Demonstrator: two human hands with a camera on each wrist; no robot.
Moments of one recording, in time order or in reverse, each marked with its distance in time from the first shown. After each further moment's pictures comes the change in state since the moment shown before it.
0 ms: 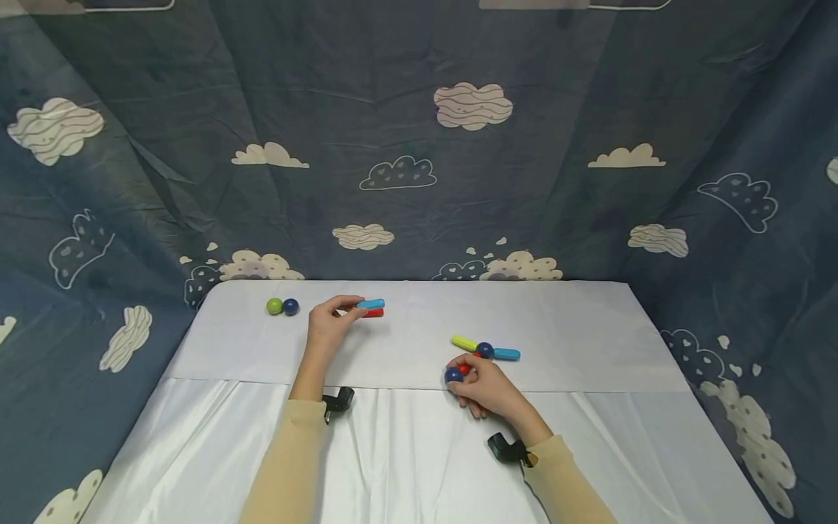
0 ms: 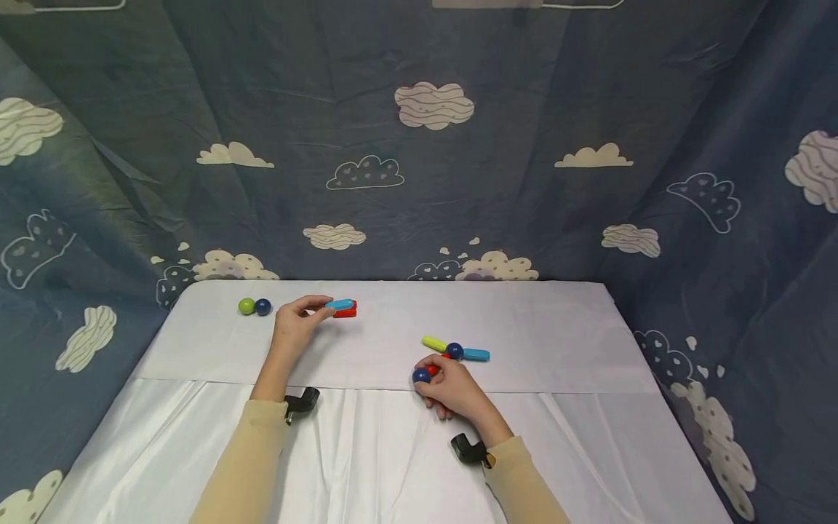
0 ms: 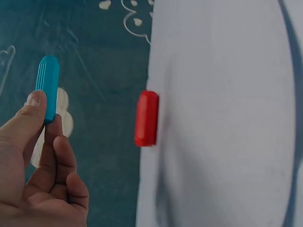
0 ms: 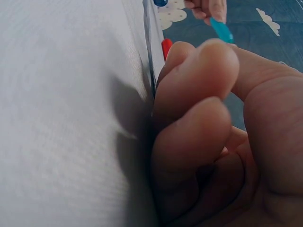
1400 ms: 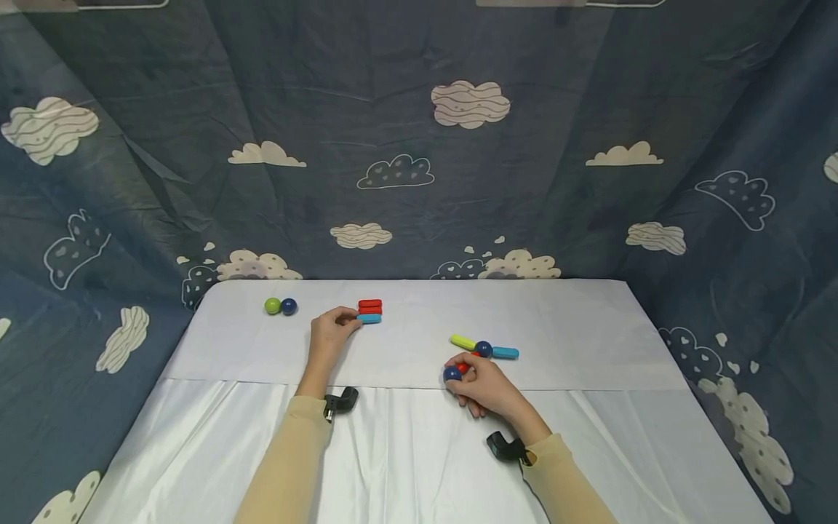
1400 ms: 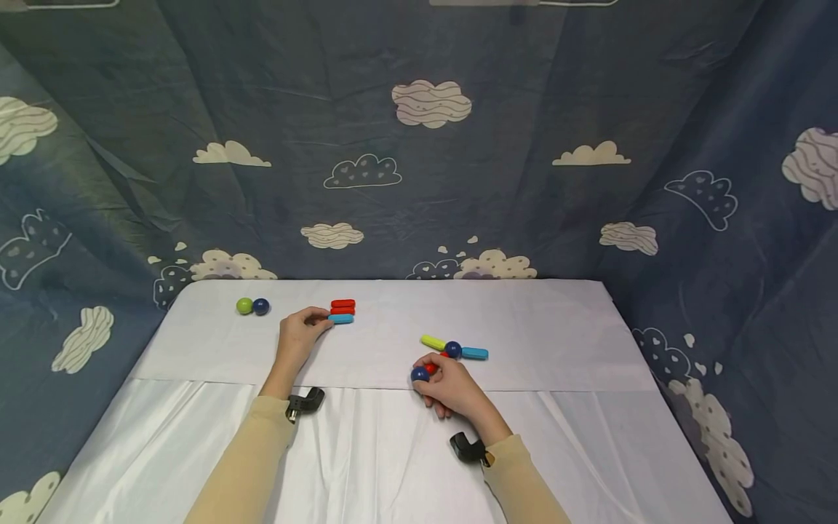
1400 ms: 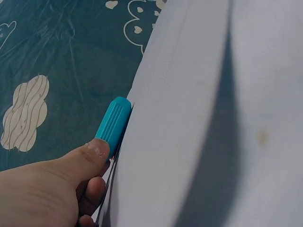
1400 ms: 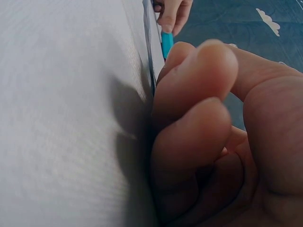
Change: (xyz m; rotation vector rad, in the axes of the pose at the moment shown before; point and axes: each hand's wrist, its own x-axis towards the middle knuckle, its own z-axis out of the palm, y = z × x) left_hand 0.007 -0.044 0.018 0.175 0.053 -0.050; right_hand -0.002 -0.002 -0.001 -0.005 -0.007 -0.008
